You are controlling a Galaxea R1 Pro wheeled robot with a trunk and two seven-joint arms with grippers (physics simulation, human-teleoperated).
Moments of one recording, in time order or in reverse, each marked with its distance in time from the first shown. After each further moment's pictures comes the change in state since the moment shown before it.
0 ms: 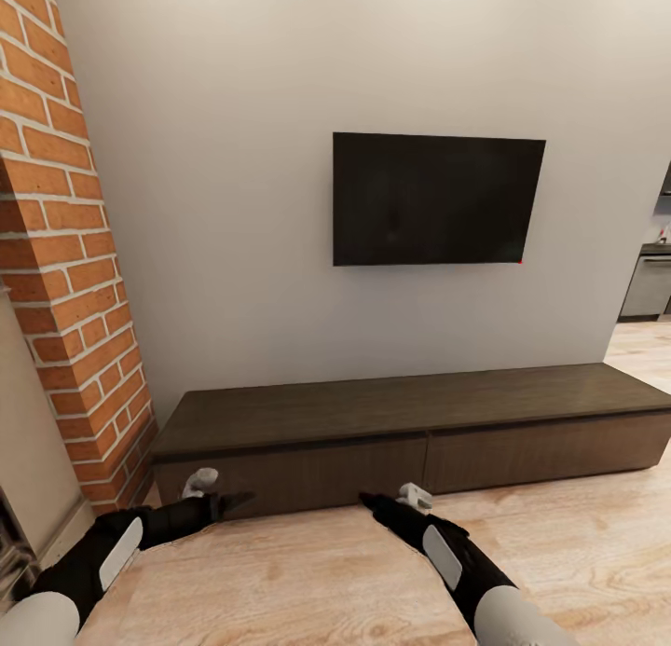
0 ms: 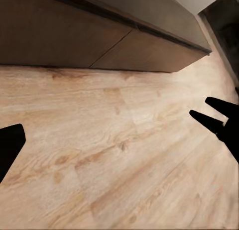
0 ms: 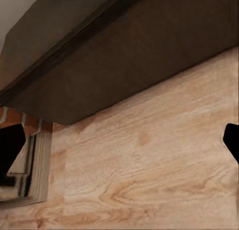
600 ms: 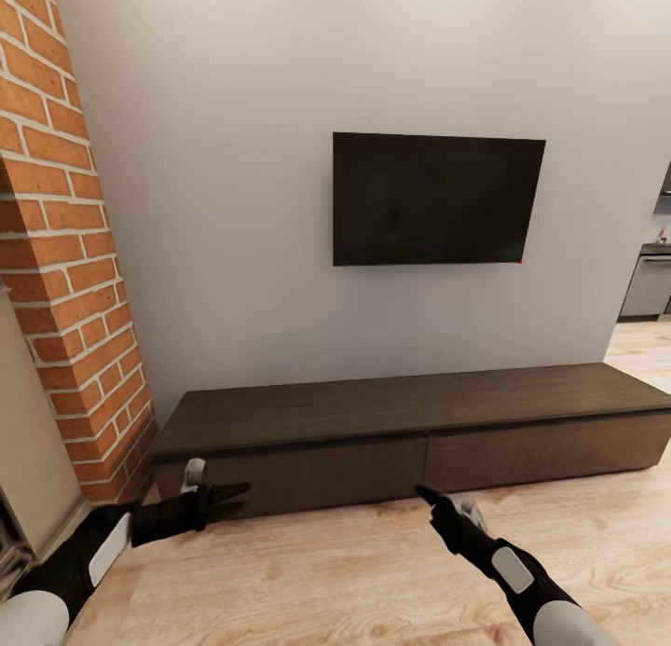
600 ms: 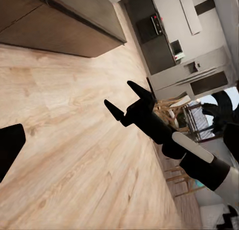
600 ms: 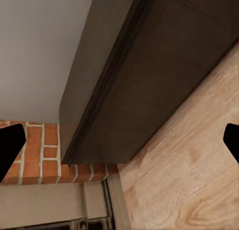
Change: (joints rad) left arm 0.000 0.030 0.001 -0.028 0.042 0.234 -0.346; right arm 0.000 -0.147 -0.472 0.131 -0.023 0.121 0.312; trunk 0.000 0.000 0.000
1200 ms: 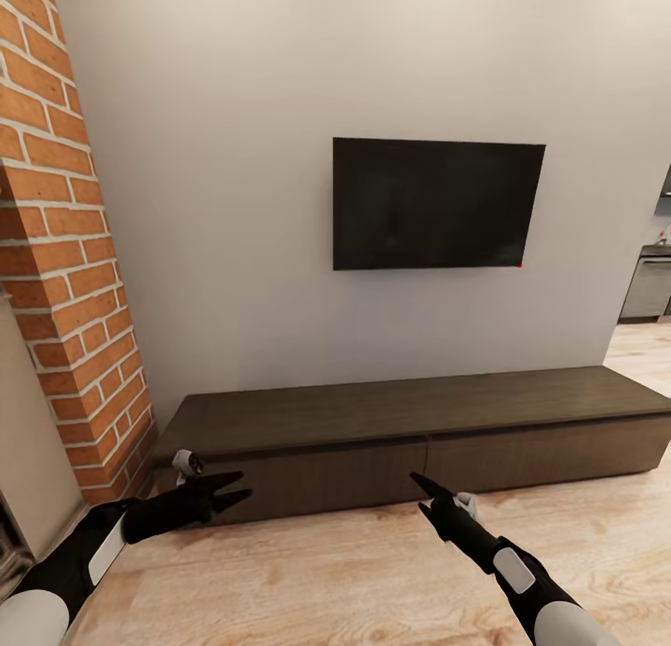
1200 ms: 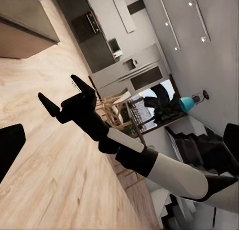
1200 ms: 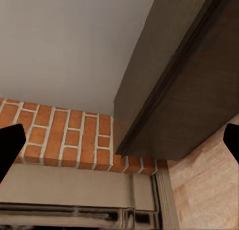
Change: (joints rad) left arm 0.002 0.001 -0.003 -0.017 0.004 0.034 -0.281; right arm 0.001 -0.002 -0.011 -0.001 -0.001 0.054 0.237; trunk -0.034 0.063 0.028
